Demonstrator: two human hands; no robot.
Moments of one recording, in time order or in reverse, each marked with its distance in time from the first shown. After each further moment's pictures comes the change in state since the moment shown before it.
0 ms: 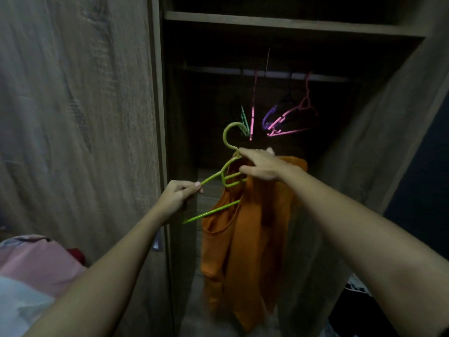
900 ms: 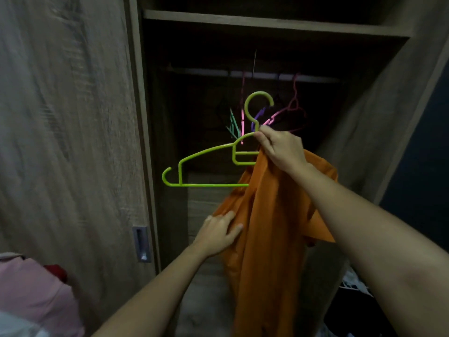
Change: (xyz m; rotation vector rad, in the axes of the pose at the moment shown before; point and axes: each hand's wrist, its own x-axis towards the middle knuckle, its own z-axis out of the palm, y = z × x) left_hand 0.016 -0.041 0.116 0.774 -0.208 0.213; right_hand -0.014 0.041 -0.021 -0.147 0.684 0.041
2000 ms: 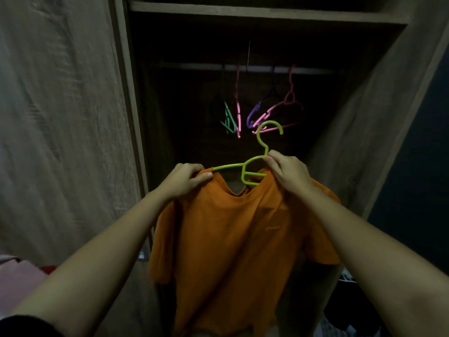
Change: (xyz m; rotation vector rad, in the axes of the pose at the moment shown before) left_hand 0.039 -0.032 -0.117 -0.183 0.067 -0.079; right_hand -0.057 0.033 0.029 0.148 -0.220 0.225
